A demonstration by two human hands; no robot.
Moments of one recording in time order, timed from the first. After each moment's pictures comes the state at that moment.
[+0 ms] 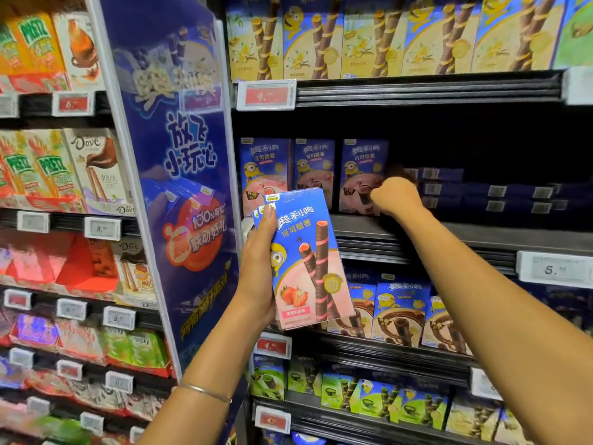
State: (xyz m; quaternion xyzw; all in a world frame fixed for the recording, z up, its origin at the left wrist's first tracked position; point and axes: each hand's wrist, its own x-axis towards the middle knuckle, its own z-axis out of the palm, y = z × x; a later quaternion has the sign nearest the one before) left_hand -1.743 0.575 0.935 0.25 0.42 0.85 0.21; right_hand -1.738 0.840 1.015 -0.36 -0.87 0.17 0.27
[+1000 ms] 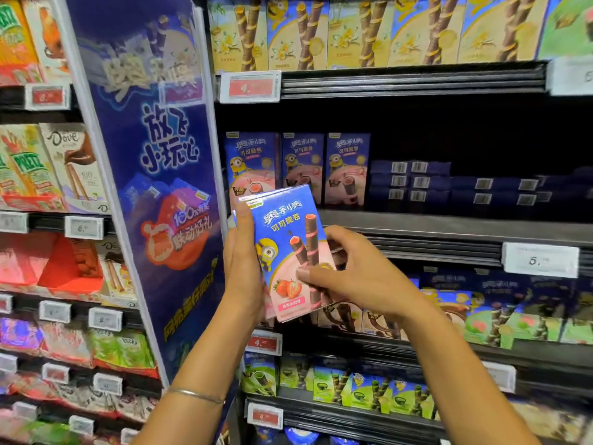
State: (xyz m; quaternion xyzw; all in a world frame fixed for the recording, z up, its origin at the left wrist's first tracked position) left_hand -1.741 0.582 0.936 0.20 0.43 0.86 0.17; right_hand -1.626 0.706 0.952 -0.02 -0.84 0.50 0.21
